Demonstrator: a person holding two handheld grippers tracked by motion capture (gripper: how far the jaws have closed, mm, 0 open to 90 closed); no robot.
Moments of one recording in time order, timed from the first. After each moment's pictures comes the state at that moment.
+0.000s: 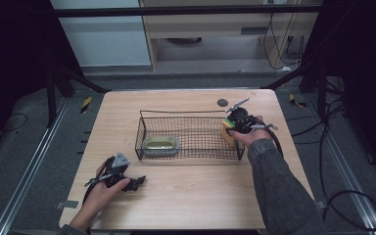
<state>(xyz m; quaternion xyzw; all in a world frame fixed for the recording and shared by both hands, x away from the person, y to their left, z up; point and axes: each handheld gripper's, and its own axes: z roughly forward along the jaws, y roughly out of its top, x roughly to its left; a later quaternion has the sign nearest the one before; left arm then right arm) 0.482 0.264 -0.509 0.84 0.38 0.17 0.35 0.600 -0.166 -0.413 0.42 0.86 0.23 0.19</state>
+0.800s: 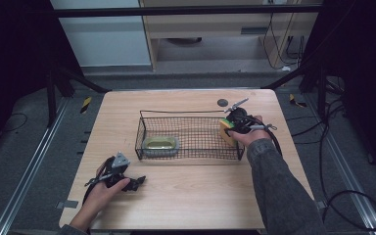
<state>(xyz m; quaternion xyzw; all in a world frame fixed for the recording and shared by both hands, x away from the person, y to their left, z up) 0.482 0.264 -0.509 0.84 0.38 0.17 0.35 0.599 -0.163 -0.411 0.42 0.86 0.23 0.19</state>
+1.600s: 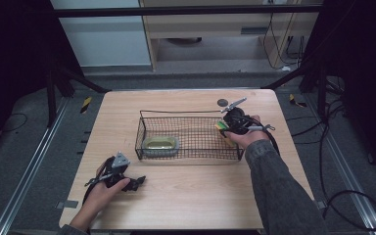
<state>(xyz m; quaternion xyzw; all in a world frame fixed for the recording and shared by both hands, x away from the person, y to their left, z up) 0.482 0.264 -0.509 0.84 0.38 0.17 0.35 0.585 -0.150 -0.397 0.40 0.86 0.26 0.18</state>
